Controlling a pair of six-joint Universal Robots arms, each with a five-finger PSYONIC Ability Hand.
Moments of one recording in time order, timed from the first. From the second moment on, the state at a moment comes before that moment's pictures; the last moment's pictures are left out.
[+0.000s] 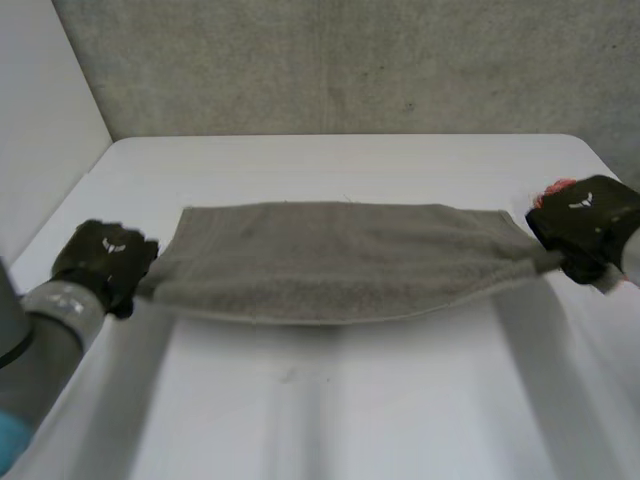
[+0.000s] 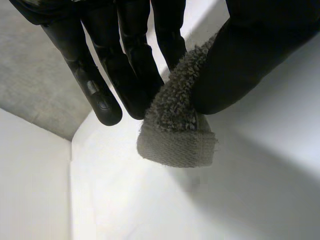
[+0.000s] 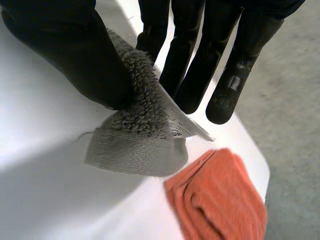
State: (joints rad) left arm 4.43 -1.67 -1.83 3.17 -1.64 3.78; right arm 1.70 -1.44 1.51 0.39 1.37 2.34; left_hand 1.13 1.19 1.19 1.20 0.97; right_hand 0.97 1.17 1.18 1.19 0.99
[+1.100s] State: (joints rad) left arm 4.35 -2.37 -1.20 3.38 -1.70 3.93; right arm 1.80 -0.74 0.92 0.21 1.64 2.29; left_hand 0.20 0.23 0.23 0.23 0.06; right_hand 0.20 0.23 0.22 0.23 0.07
